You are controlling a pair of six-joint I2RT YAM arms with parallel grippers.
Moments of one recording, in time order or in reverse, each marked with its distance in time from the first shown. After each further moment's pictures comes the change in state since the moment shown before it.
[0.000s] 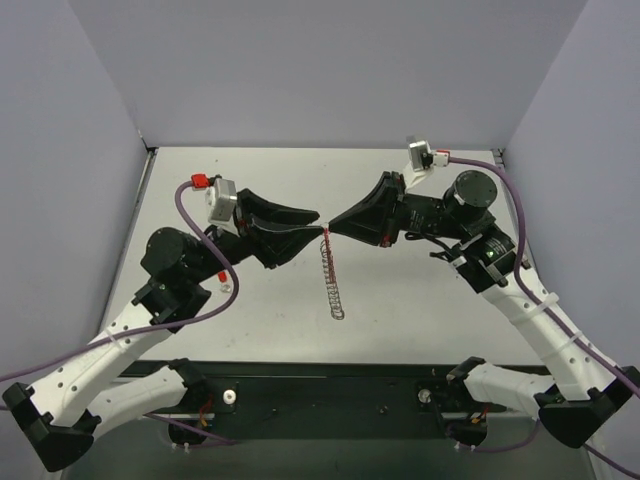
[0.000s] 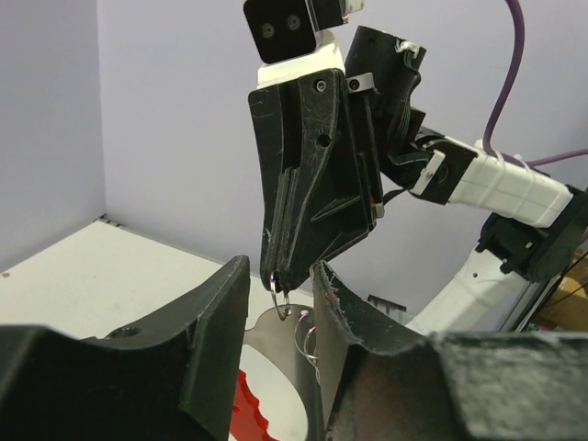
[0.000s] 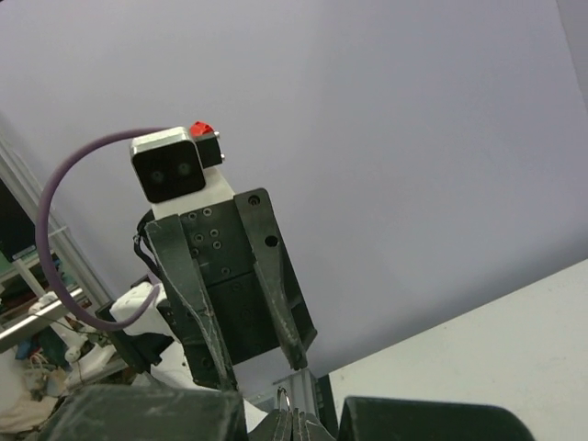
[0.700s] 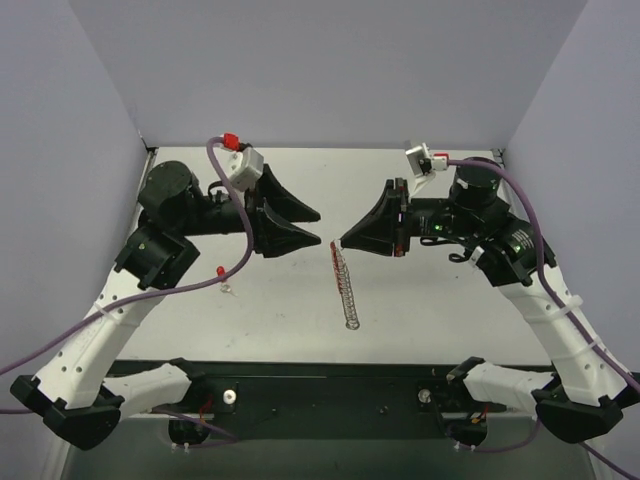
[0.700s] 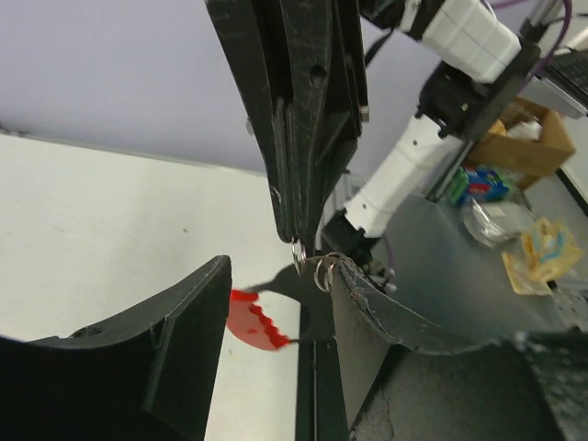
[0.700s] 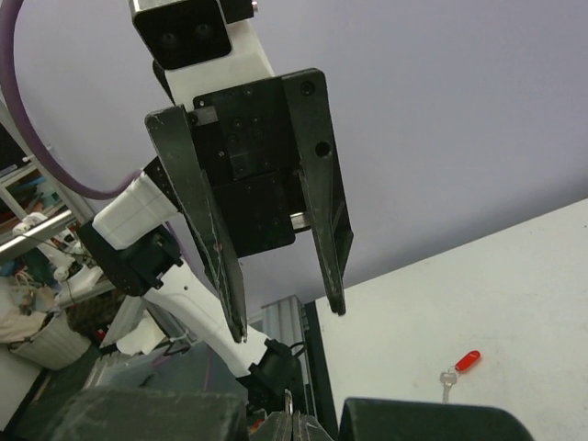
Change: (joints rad) left arm 0.172 0.183 0.422 -0.541 0.475 0.160; right arm -0.007 0.023 0.225 -0.494 -0.056 -0.294
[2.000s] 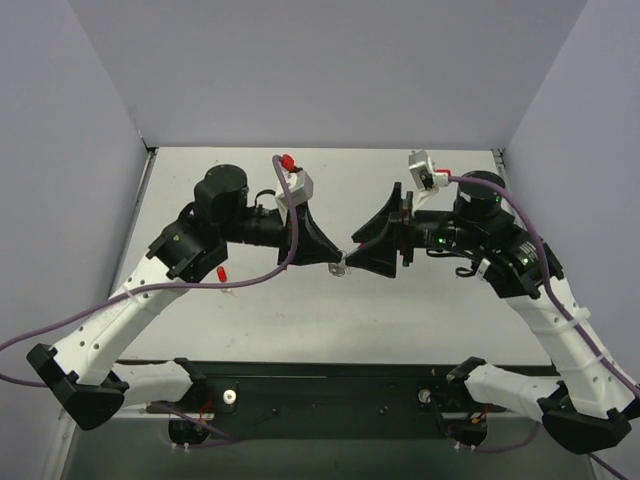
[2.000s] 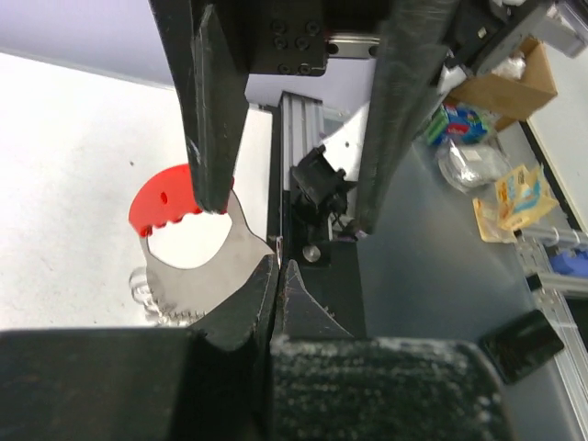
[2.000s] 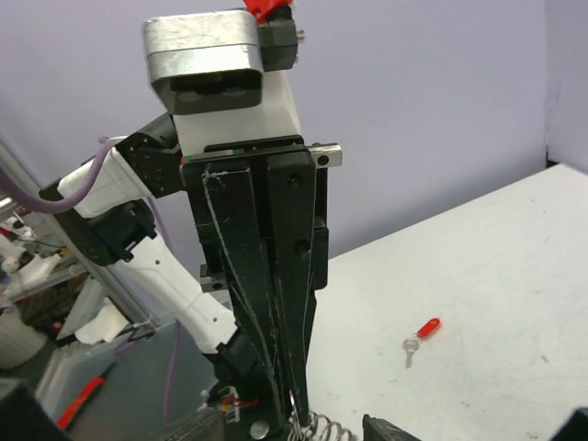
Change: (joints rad) left arm -0.140 0.132 0.045 -0.267 0.001 0.138; right arm 0.014 -0.025 -0.016 -0.127 0.069 -0.087
